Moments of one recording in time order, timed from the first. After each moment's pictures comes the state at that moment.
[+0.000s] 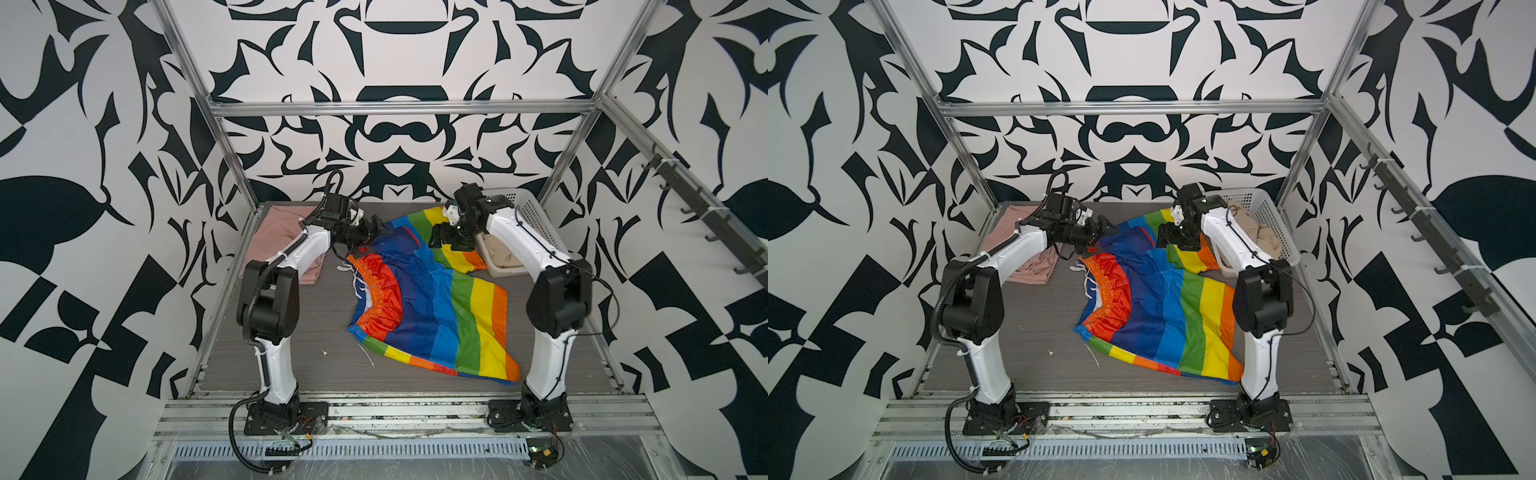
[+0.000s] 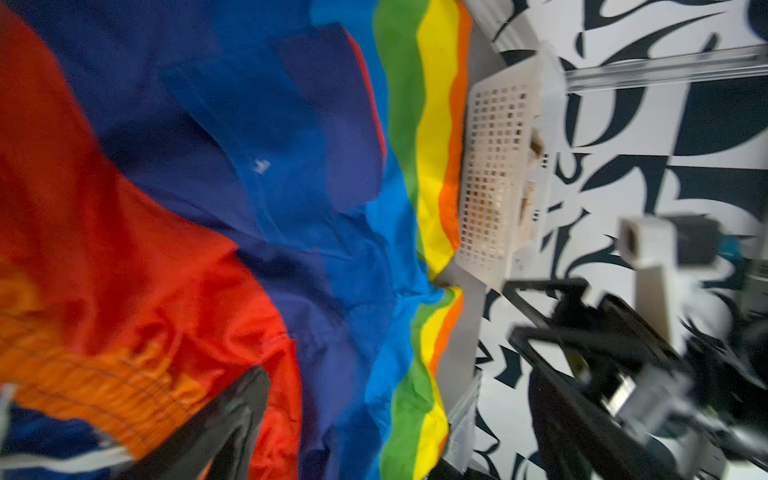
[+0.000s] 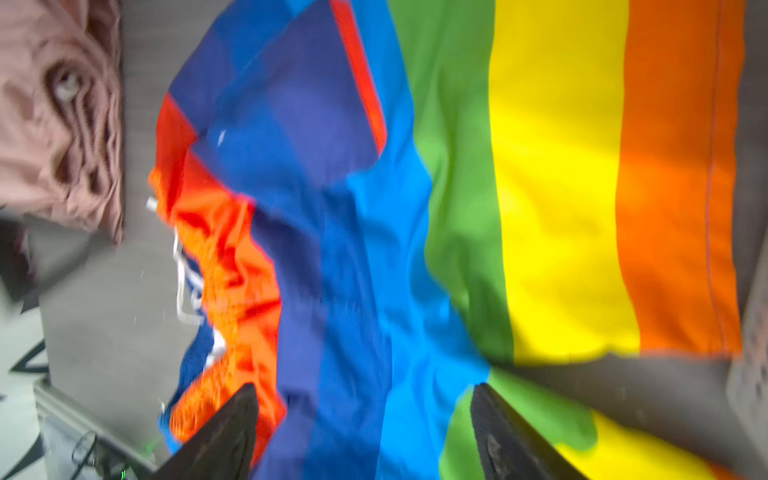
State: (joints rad) left arm -0.28 1.98 1.58 -0.52 0.67 -0.72; right arm 0.32 1.91 1.74 -1.01 -0.31 0.30
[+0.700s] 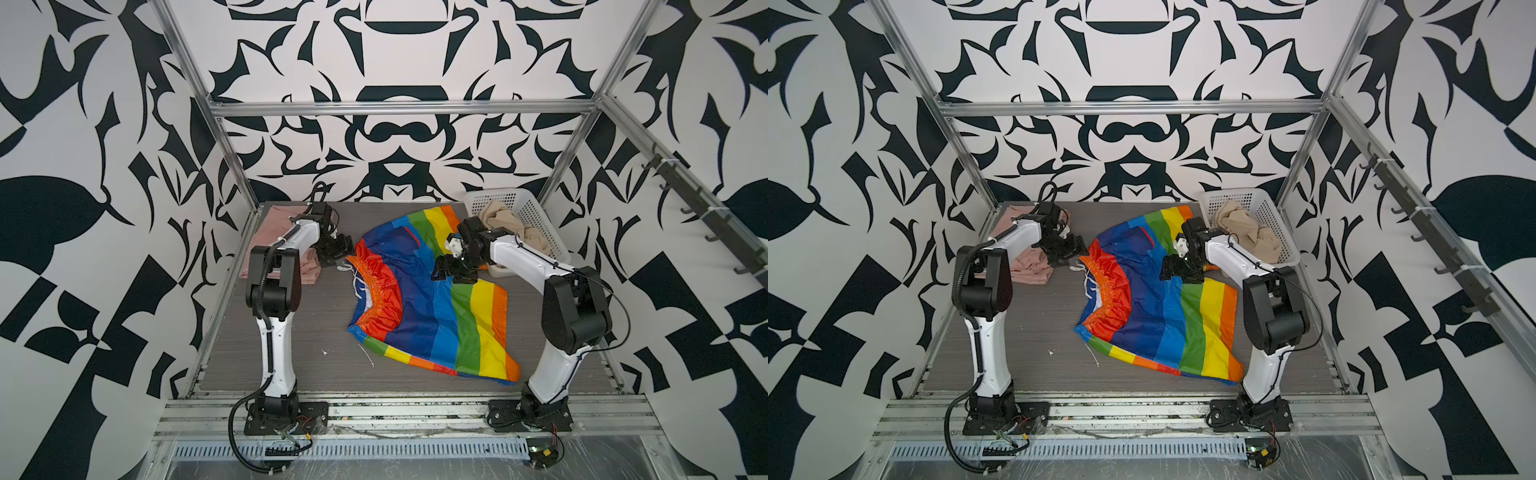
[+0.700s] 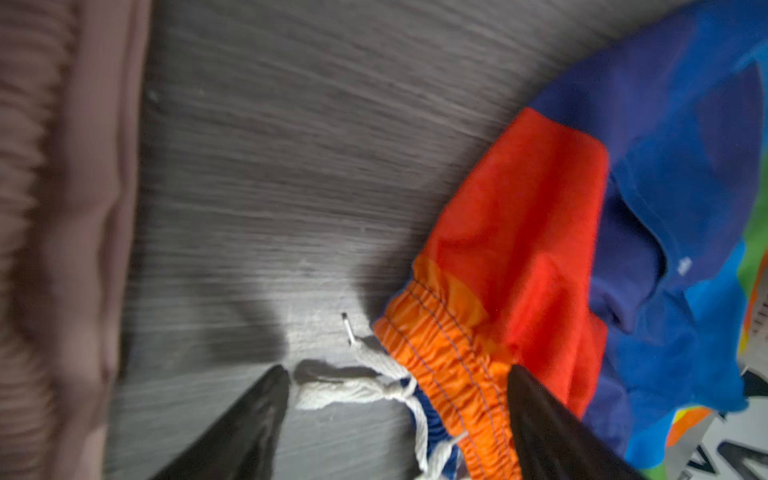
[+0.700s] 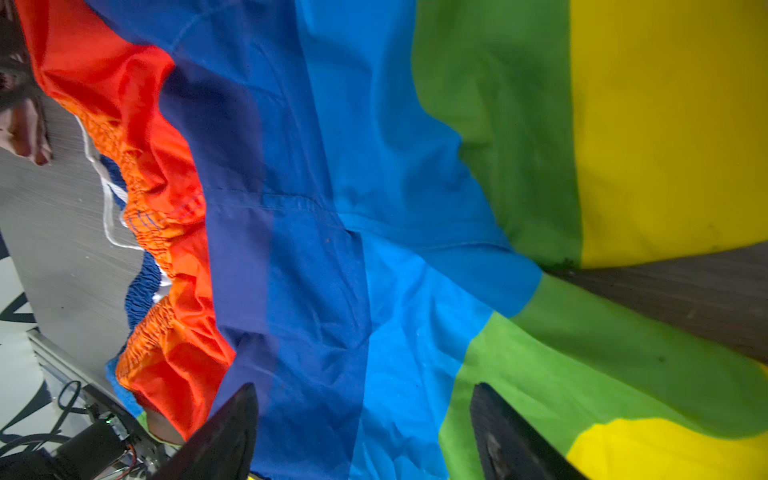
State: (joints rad) left arm -0.15 2.18 1.70 -0.82 0.35 -0.37; right arm 0.31 1.82 1.37 -0.83 -0.40 0.32
